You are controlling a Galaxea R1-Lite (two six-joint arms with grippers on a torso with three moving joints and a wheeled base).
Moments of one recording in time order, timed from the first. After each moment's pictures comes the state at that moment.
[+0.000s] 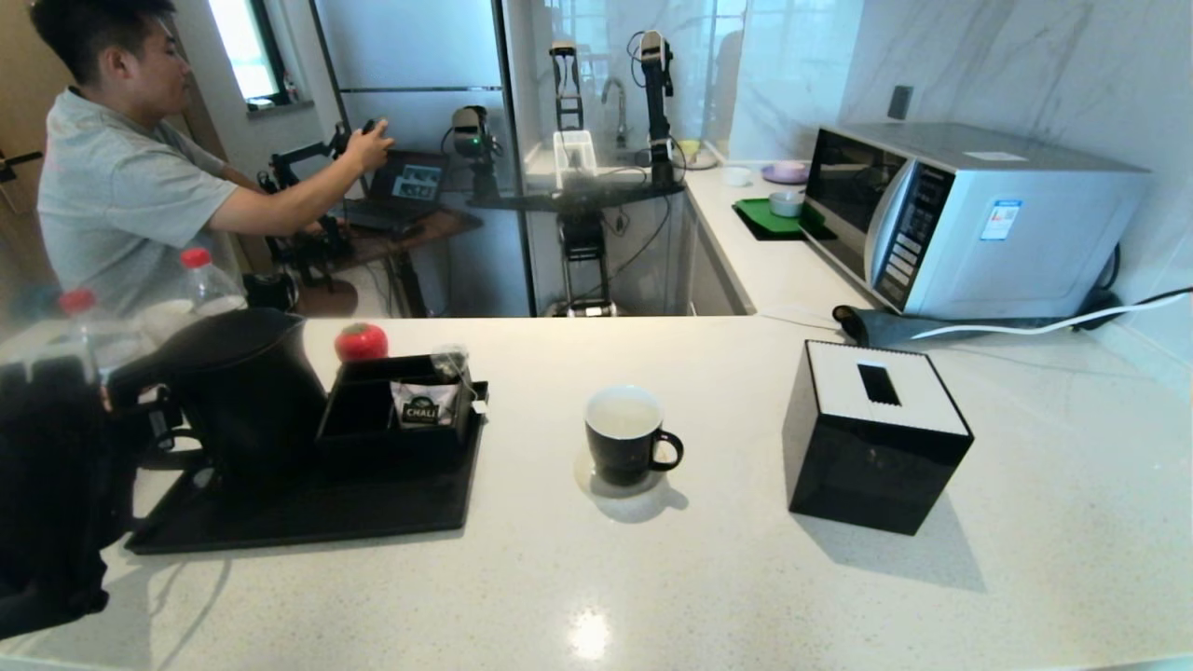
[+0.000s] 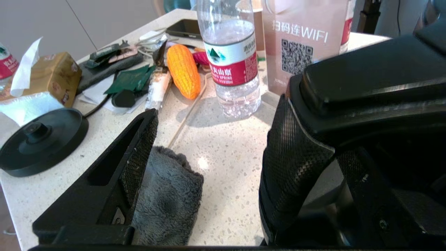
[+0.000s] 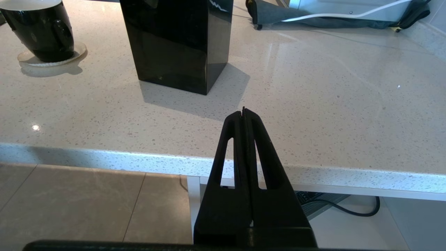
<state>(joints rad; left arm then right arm) 0.38 2.06 -0.48 -1.52 0.36 0.11 0.00 0.00 0.00 0.00 0.02 -0.07</state>
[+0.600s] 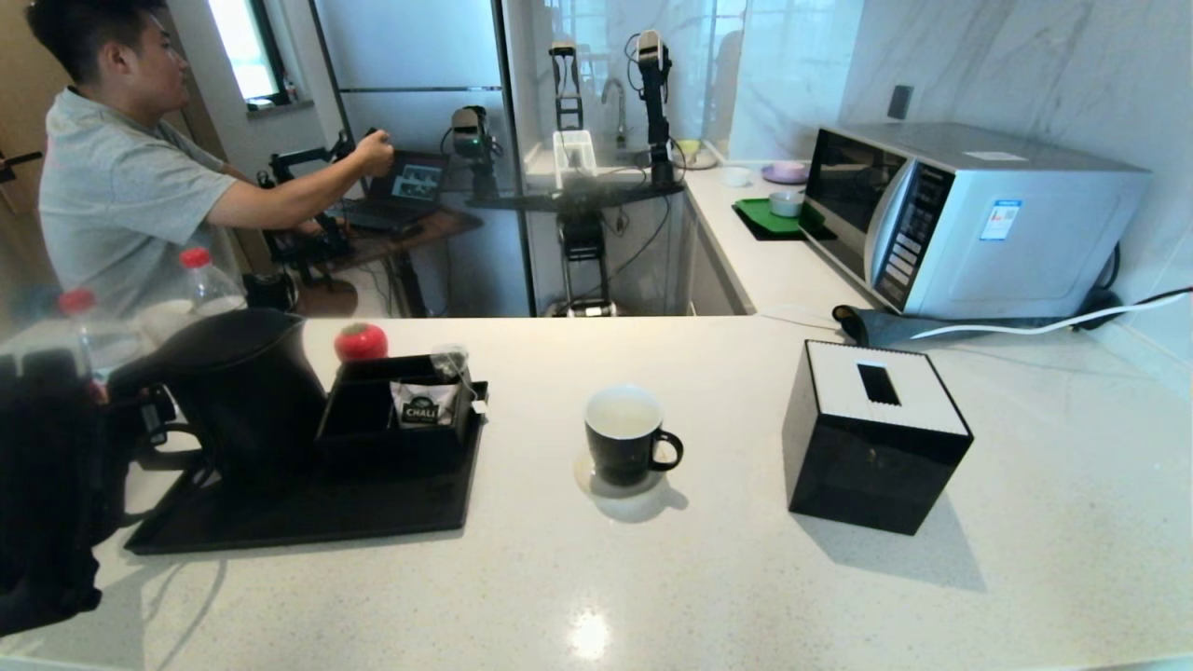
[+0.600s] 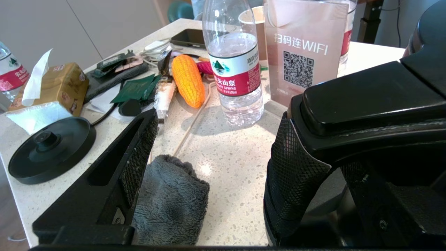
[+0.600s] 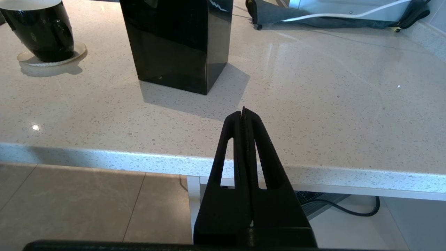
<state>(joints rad) 0.39 2.03 -0.48 -1.52 0.36 0.13 0.00 0.00 0.00 0.00 0.02 -0.07</state>
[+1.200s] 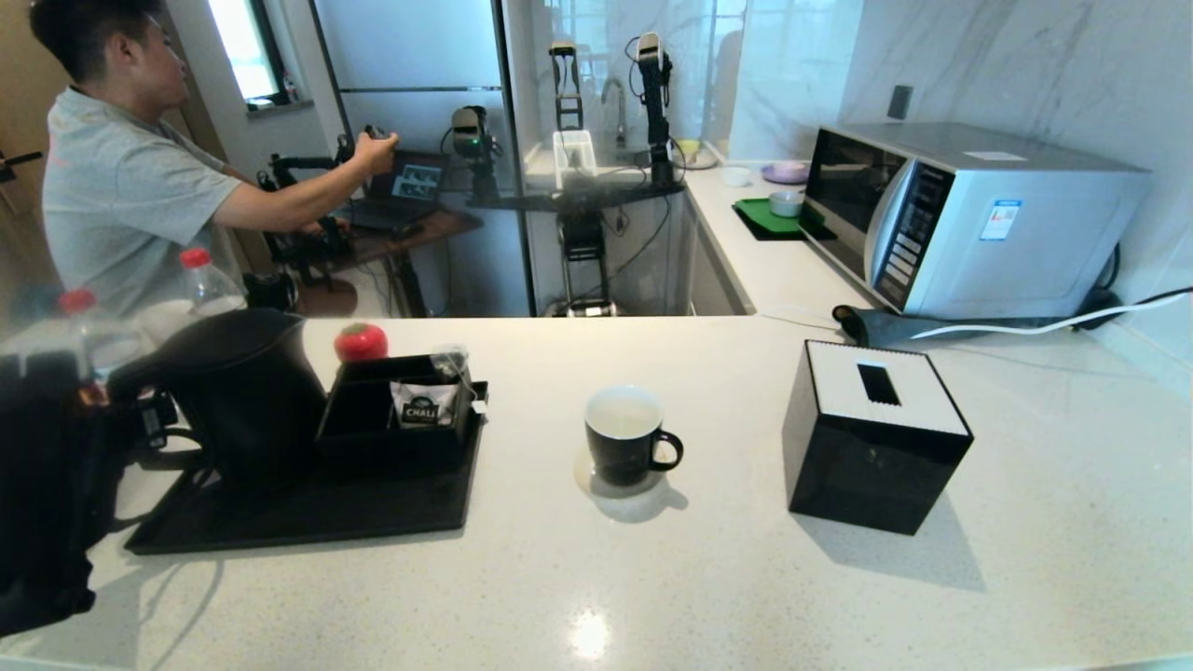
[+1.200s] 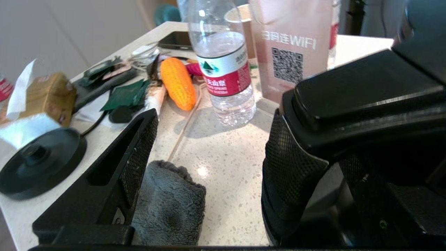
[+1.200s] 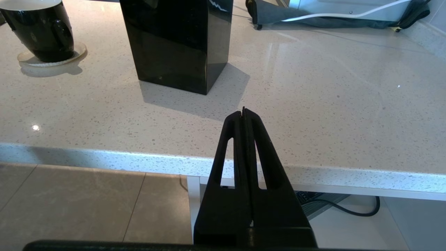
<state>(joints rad) 0.41 2.04 -0.48 -1.52 0.26 0.16 0.00 0.00 0.00 0.00 0.02 -0.07</state>
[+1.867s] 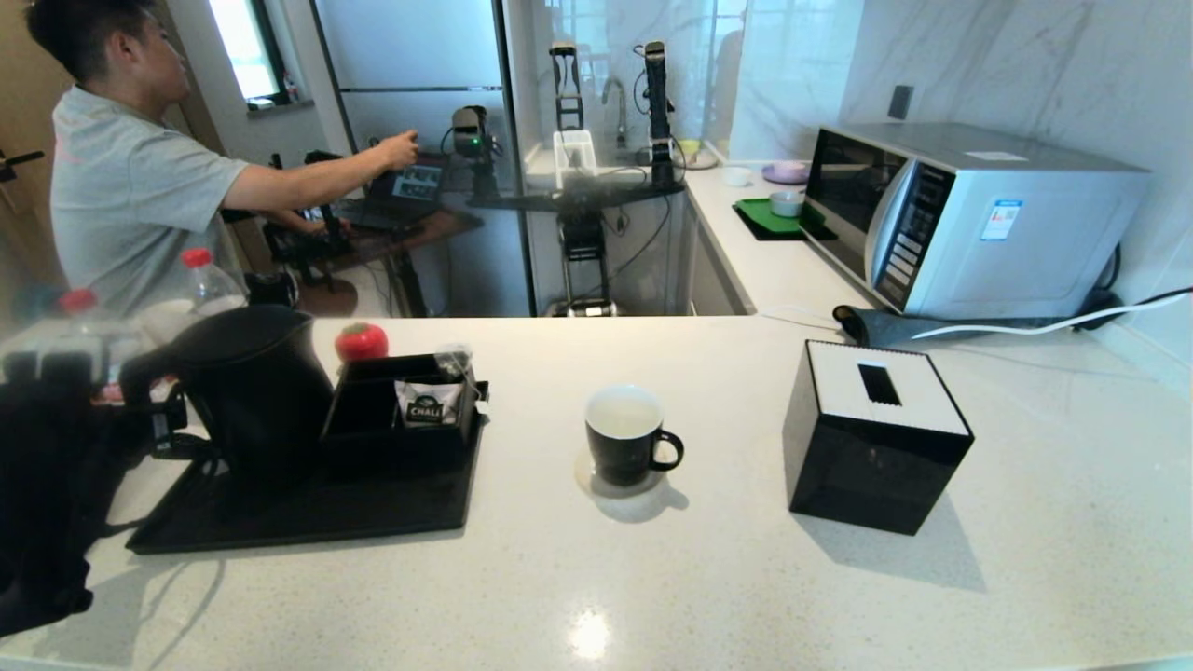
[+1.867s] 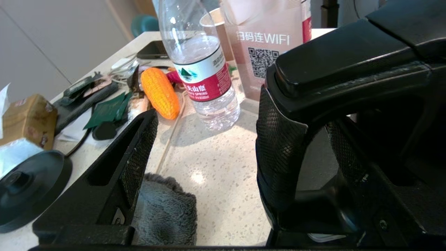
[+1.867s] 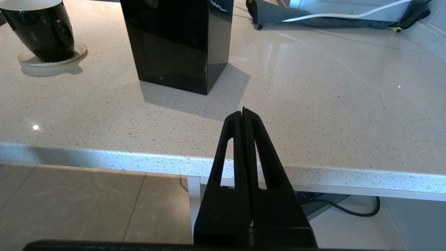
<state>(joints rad) 0.42 2.05 -0.49 -1.52 0.15 0.22 0.00 0.00 0.00 0.00 0.02 -0.07</state>
